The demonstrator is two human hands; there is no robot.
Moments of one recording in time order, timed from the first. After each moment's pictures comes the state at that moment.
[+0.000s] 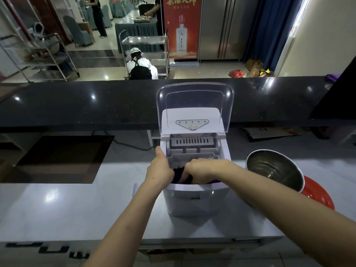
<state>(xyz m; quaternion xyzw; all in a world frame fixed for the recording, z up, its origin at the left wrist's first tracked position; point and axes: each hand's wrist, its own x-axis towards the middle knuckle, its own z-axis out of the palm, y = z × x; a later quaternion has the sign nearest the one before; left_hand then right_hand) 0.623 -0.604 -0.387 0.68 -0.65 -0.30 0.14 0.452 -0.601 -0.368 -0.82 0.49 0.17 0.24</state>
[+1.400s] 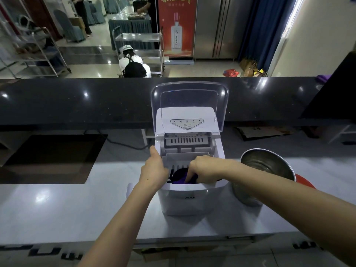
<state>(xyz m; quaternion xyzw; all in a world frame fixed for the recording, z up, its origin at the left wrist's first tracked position) 0.622 -0.603 -0.387 0.68 -0.66 -0.28 0.15 0.426 -0.594 -0.371 -0.84 0.49 0.17 0.17</state>
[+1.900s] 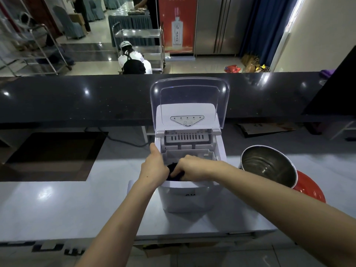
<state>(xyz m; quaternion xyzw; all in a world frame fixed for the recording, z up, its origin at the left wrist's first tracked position) 0.622 -0.605 -0.391 0.68 -0.67 -0.28 0.14 0.457 -0.592 -0.372 -0.83 0.48 0.06 0.28</state>
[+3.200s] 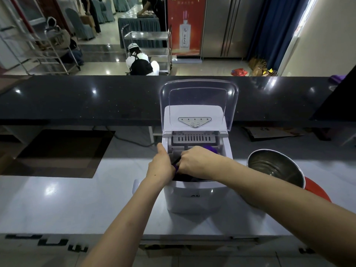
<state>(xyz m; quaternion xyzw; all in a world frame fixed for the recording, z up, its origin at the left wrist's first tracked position) 0.620 -0.604 -0.387 0.68 -0.65 -0.29 0.14 0.473 -0.593 -0.343 -0.91 0.35 0.18 -0.10</state>
